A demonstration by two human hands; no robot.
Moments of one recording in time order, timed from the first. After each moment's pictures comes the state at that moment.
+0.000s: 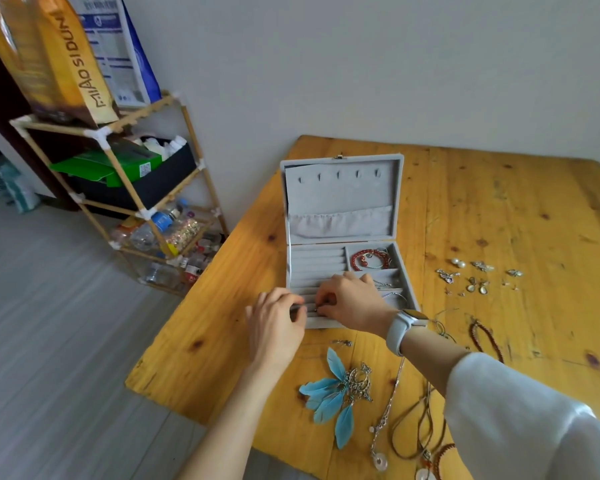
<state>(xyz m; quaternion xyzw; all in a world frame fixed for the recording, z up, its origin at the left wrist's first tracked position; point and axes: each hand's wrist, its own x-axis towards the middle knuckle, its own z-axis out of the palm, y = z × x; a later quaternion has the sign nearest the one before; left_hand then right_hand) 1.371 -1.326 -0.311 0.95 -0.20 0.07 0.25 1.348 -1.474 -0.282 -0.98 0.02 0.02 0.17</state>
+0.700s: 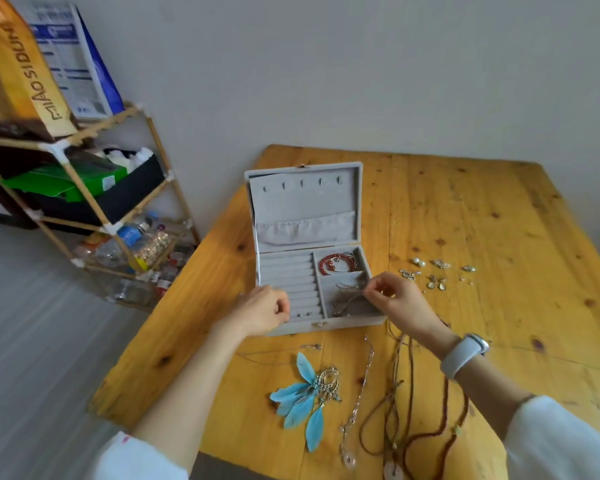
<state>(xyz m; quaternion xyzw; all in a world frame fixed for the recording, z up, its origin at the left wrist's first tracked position) 1.408 -1.350 -0.271 0.91 -0.35 -0.18 0.12 1.279 -1.550 -0.278 -0.84 0.20 -0.12 0.49</state>
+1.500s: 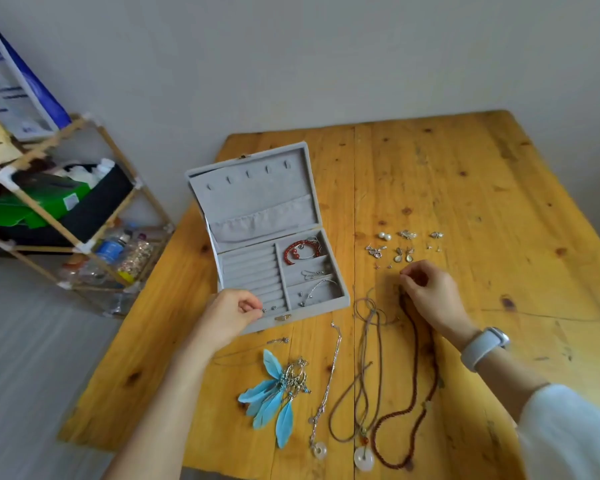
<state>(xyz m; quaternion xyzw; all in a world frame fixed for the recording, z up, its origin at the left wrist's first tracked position) 1.392 -1.361 -0.281 0.91 -0.26 -0.17 0.26 1.224 -1.617 -0.318 -0.82 0.32 -0.21 0.43</state>
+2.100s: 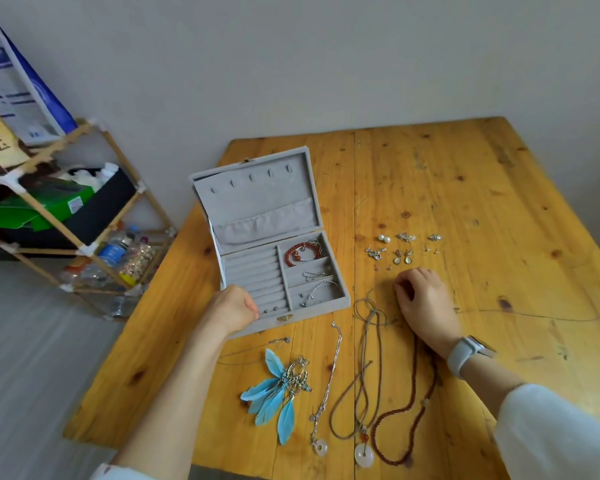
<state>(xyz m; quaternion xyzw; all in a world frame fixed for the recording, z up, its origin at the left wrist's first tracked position) 1.398 -1.371 -0.274 0.94 -0.17 -0.21 0.18 1.220 -1.611 -0.340 -0.91 0.26 -0.25 0.22</state>
